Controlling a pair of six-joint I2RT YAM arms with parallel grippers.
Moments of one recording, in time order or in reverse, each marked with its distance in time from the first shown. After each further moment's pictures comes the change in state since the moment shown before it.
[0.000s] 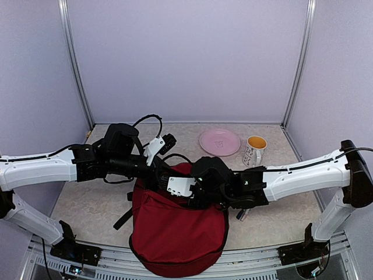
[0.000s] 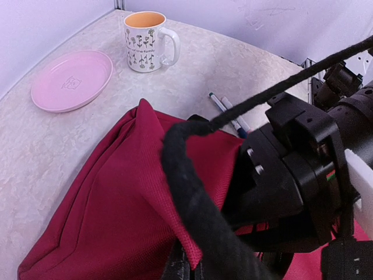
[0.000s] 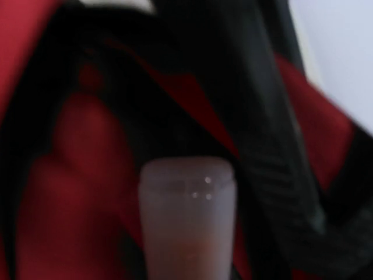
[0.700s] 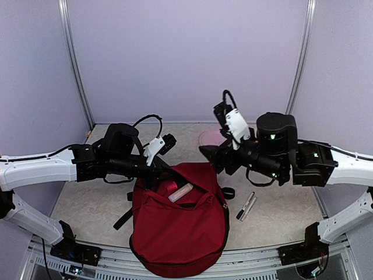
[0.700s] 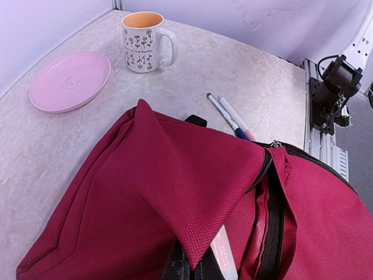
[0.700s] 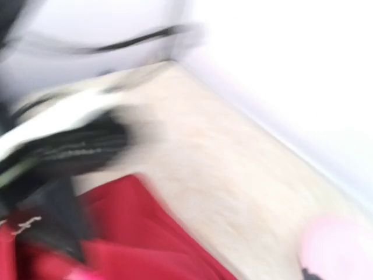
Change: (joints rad) left arm 0.001 0.000 0.000 0.000 0.008 0.000; right arm 0.009 -0.369 0.051 -0.106 0.086 0.463
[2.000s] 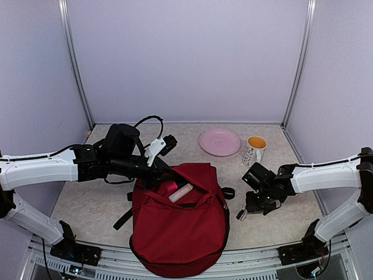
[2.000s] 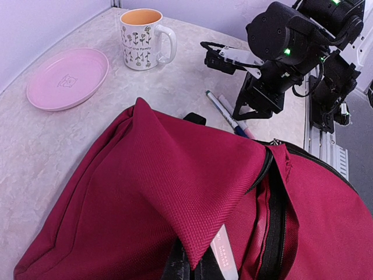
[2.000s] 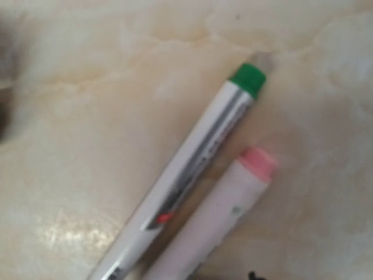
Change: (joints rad) left arm 0.000 0.011 0.000 0.001 0.006 -0.005; right arm -0.458 0.139 -0.473 -0.393 -0.254 0.901
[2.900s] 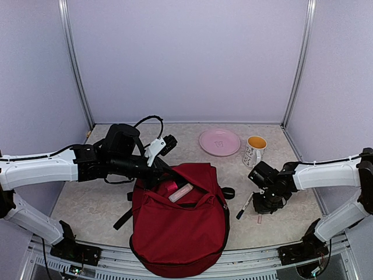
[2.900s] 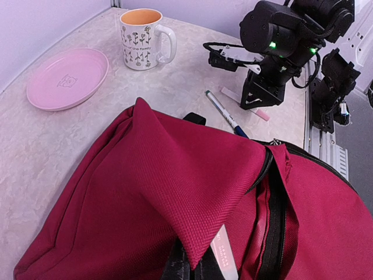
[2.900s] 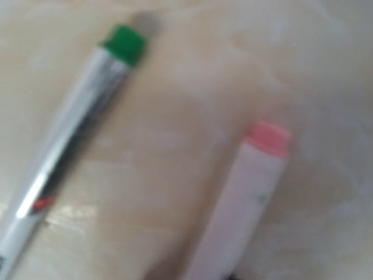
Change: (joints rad) left arm 0.000 0.000 0.000 0.000 0.000 -0.002; right arm -0.093 -0.006 -0.012 -0.095 -0.031 -0.095
